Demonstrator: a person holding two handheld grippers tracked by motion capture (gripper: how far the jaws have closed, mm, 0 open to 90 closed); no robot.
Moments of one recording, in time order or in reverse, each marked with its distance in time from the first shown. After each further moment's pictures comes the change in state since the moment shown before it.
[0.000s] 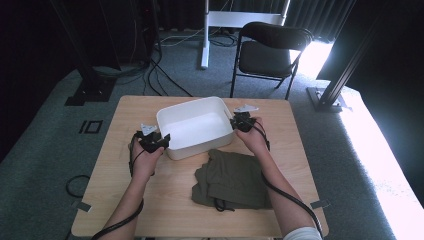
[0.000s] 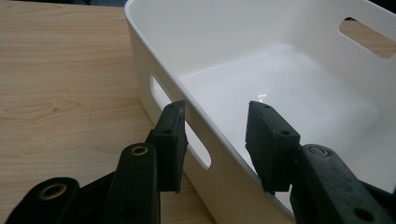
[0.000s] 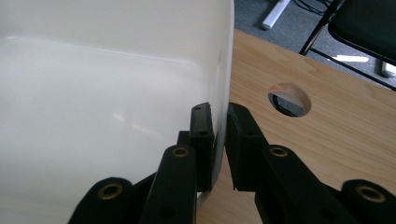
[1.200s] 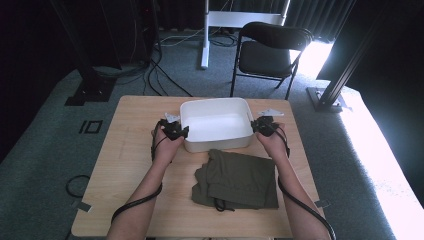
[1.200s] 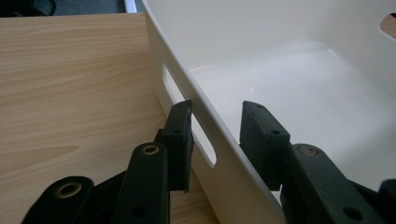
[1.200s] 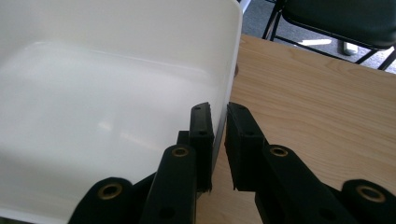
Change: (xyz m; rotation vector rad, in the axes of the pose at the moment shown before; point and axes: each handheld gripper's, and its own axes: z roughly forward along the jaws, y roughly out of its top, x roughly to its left) left arm -0.044 0.027 0.059 0.053 -0.067 0.084; right arm -0.050 -0.033 -0.039 -0.020 -0.087 0.110
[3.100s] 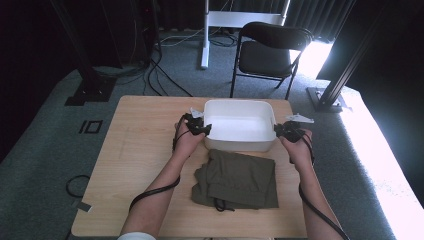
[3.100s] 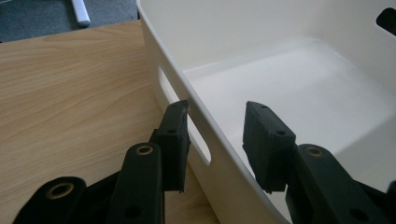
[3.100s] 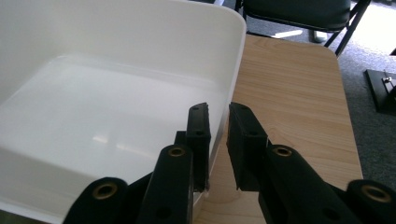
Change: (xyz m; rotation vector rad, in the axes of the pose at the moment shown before) left arm -0.054 0.023 0.035 0.026 -0.121 0.115; right arm -0.060 -0.029 -0.044 -0.030 -0.050 0.110
